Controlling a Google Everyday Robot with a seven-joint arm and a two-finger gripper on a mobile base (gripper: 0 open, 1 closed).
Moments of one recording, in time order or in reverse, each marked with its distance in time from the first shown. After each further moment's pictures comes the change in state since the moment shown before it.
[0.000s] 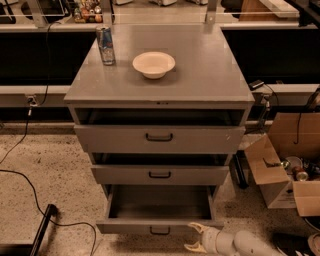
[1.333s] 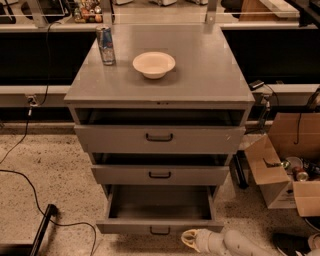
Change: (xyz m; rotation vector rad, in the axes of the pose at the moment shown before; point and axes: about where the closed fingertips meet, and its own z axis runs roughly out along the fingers) arm 0.057 0.017 0.067 -0.050 0.005 0.078
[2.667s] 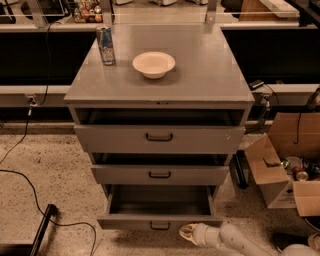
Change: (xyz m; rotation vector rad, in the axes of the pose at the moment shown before) arm 0.028 -0.028 0.044 0.014 -0.031 -0.007
